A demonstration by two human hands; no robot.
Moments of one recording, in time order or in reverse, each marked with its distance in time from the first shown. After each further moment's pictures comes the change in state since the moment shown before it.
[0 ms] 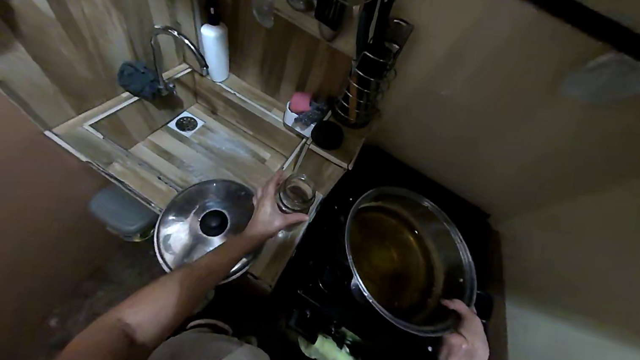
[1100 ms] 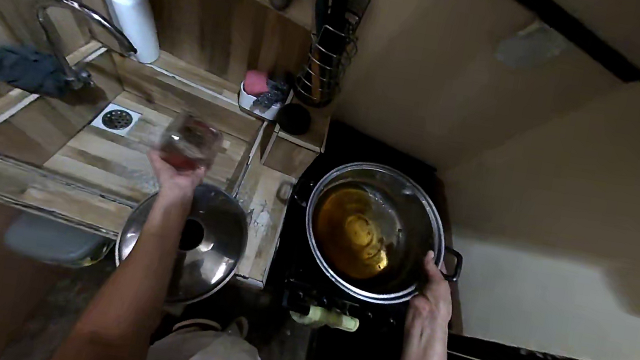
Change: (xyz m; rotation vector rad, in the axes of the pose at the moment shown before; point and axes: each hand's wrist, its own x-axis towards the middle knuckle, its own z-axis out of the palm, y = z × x) left_hand 0.104 -0.049 -0.090 -1.505 0.450 -0.679; right_hand -0.061 -0.002 0.035 0.144 0.133 -0.159
